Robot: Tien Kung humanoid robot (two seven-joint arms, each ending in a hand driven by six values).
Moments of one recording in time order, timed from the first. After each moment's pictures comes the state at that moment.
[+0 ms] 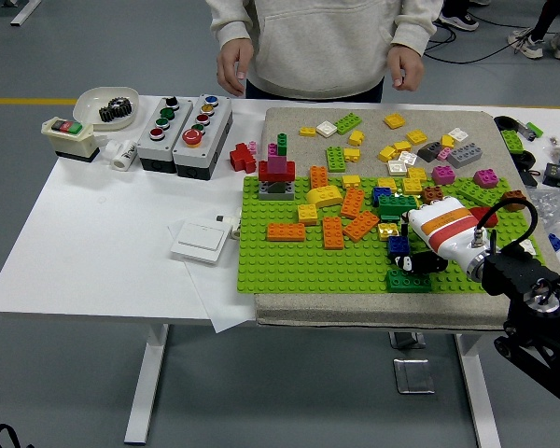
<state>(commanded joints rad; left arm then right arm) -0.26 0.10 -0.55 -0.33 1.09 0.05 0.46 0.61 -0.40 0.57 1.13 -2.26 -0.21 -0.17</state>
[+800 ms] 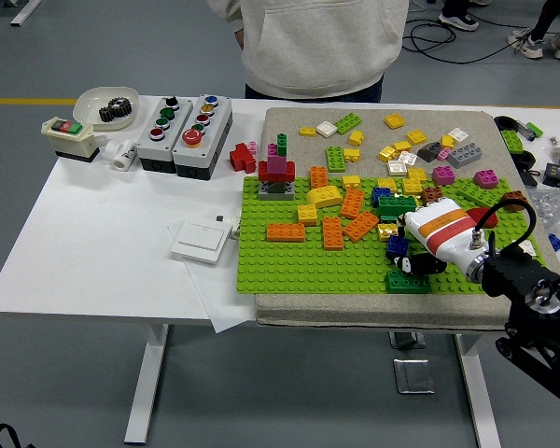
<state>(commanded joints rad) -0.26 0.10 -0.55 -0.33 1.09 0.05 0.46 0.61 -0.41 0.57 1.14 -2.27 -0.23 -0.13</state>
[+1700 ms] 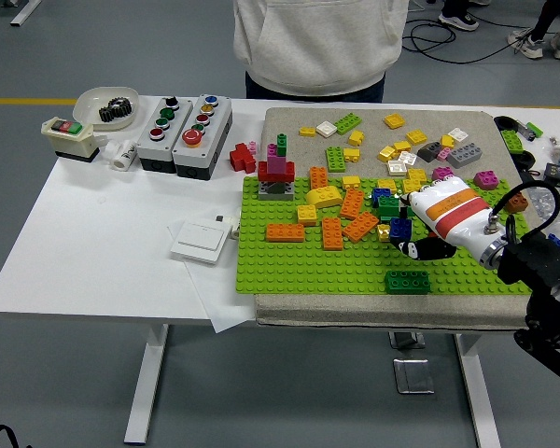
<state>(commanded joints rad) -0.26 0.10 -0.55 -0.33 1.09 0.05 0.46 0.60 -0.54 0.63 1.36 -2.24 -0.18 -0.12</state>
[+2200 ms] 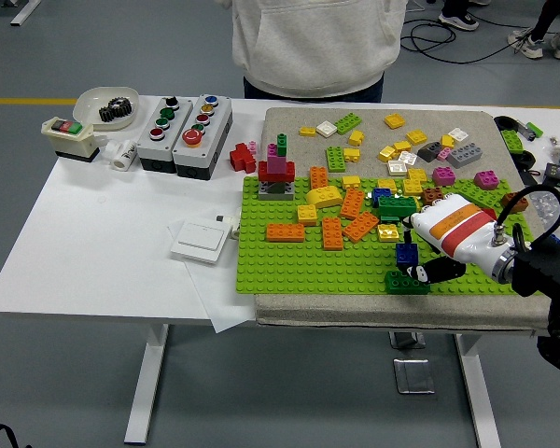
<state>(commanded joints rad) -0.26 0.10 -0.55 -0.33 1.09 0.05 0.46 0.60 -0.62 0.58 1.46 -2.20 -0.06 -0.11</state>
